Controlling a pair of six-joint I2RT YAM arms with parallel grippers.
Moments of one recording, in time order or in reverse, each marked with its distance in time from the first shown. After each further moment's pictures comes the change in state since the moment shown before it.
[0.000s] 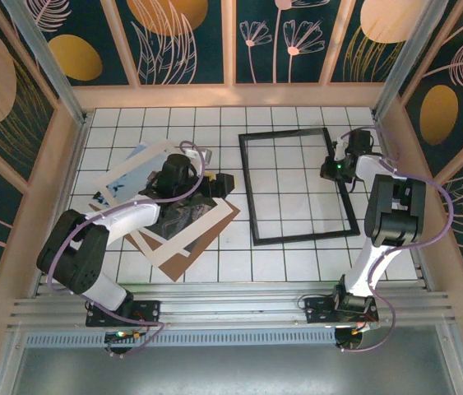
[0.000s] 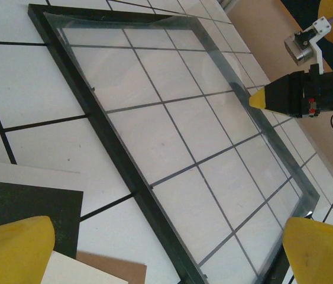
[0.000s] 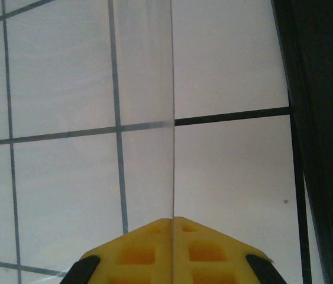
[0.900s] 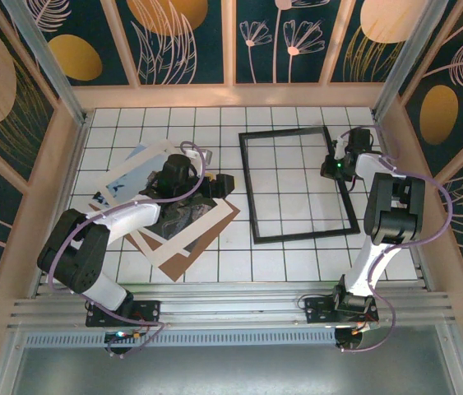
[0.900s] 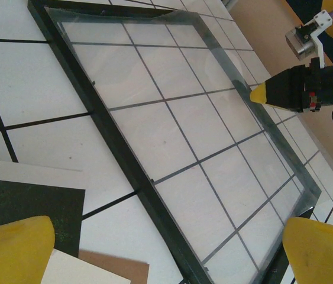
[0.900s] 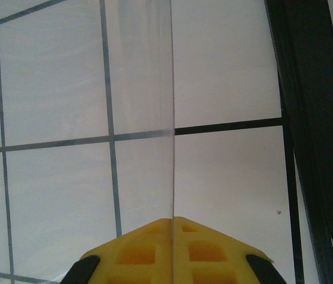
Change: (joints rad) left arm 0.000 0.005 0.000 -0.002 -0.001 0.007; right arm 0.000 0.018 0.025 -0.006 0.010 -0.001
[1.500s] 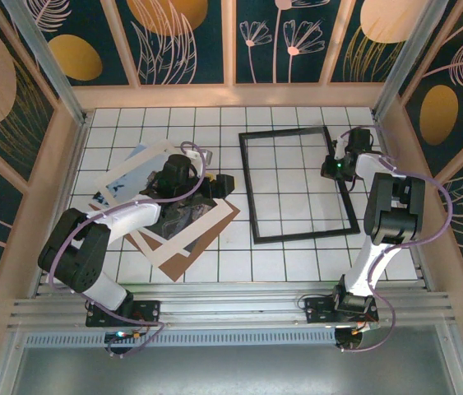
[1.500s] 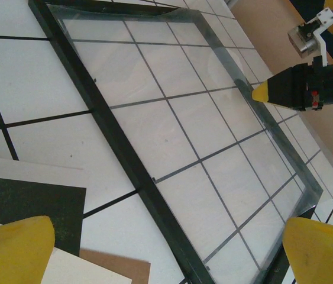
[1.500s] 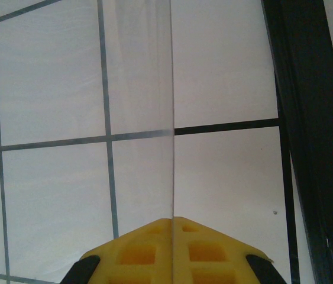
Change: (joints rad) left arm 0.000 0.006 0.000 0.000 0.000 0.000; right arm 0.000 0.000 0.000 0.000 0.007 -0.008
